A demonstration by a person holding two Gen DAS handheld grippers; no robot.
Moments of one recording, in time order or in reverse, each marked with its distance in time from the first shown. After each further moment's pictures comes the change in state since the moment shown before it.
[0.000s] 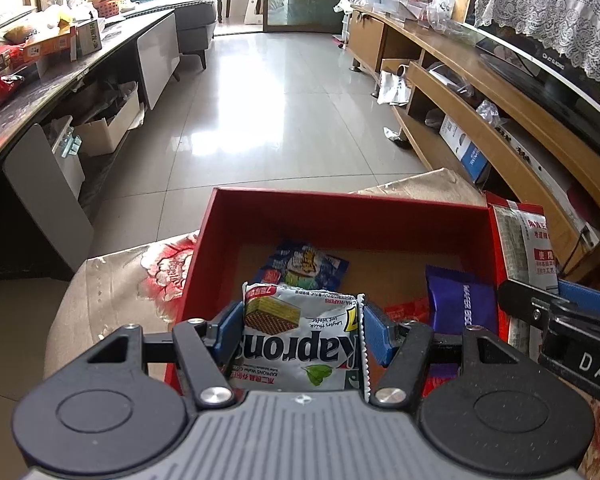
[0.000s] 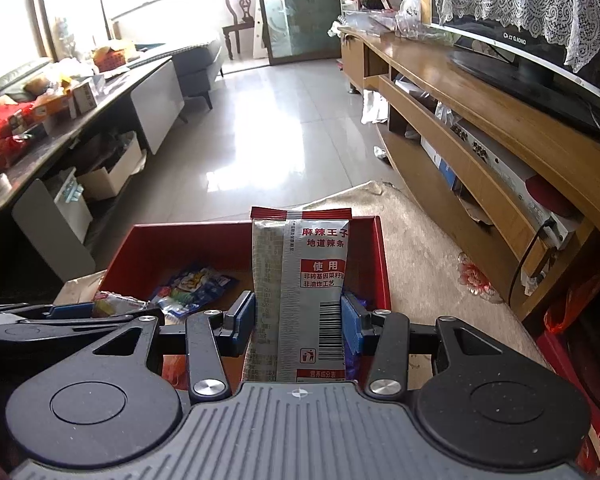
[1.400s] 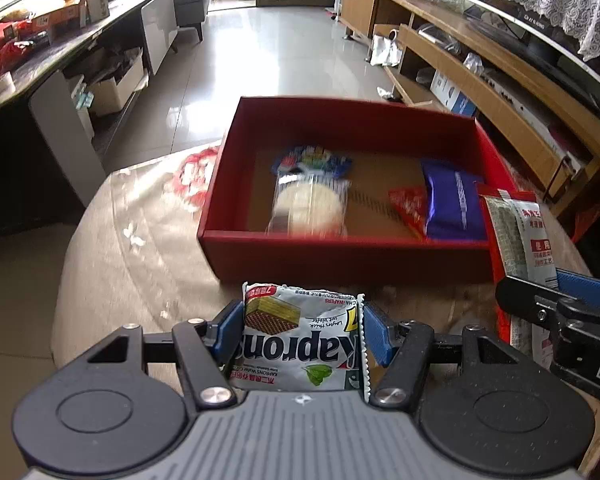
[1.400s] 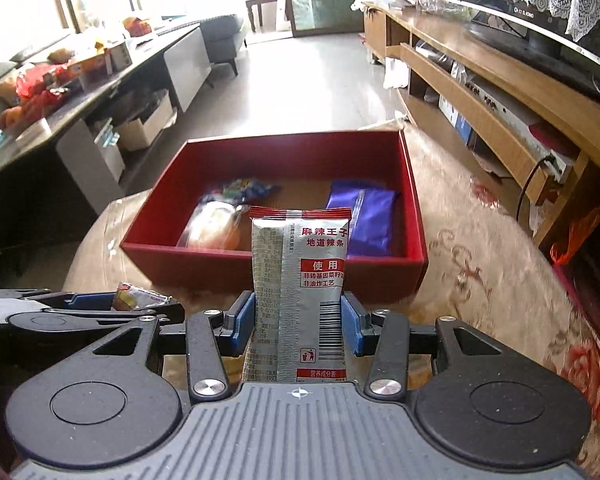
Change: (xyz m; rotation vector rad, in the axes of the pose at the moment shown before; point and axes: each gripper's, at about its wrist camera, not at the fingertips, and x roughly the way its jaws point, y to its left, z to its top) left arm -0.040 0.017 -0.081 0.027 0.072 -0.015; right arm -0.046 0.021 -0.068 -0.025 0.077 0.050
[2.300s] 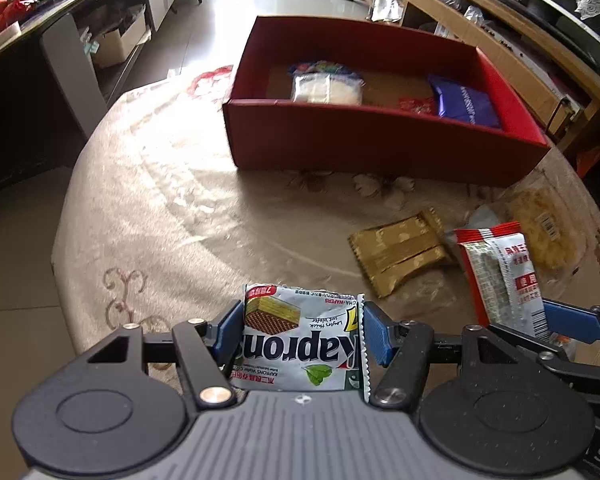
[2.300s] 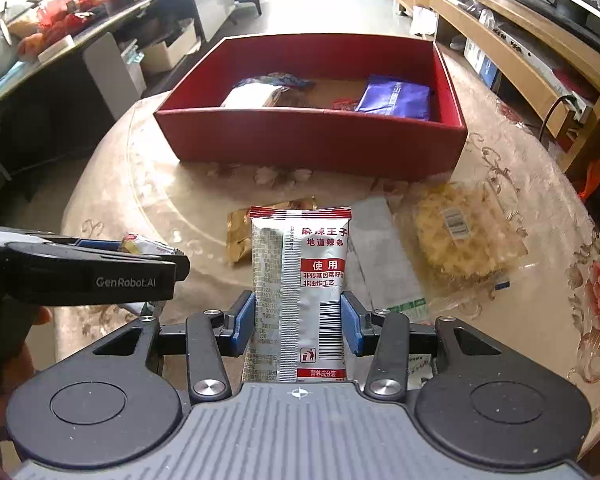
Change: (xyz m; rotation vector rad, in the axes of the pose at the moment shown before) left arm -0.005 0.017 -0.069 0.006 0.111 -0.007; right arm -0.003 0.025 -0.074 -0.070 0.163 0.019
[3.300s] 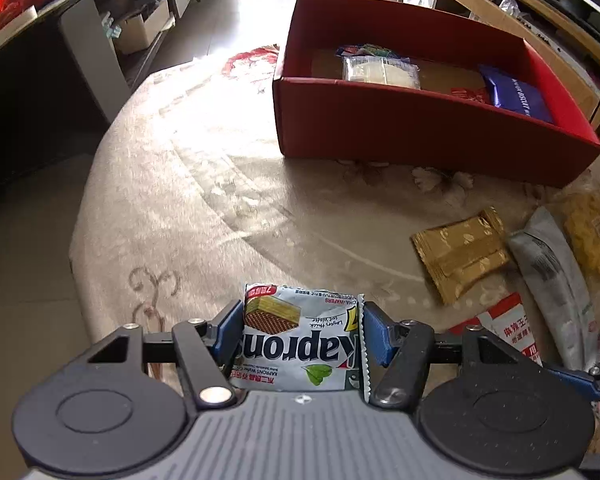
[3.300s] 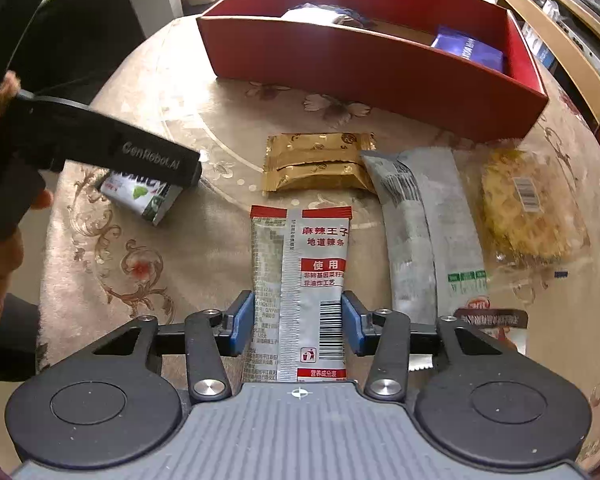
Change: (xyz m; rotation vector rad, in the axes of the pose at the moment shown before) left arm 0.024 0.023 0.001 -0.029 0.040 0.071; right arm 0.031 0.020 -0.016 -0.152 0.150 0.038
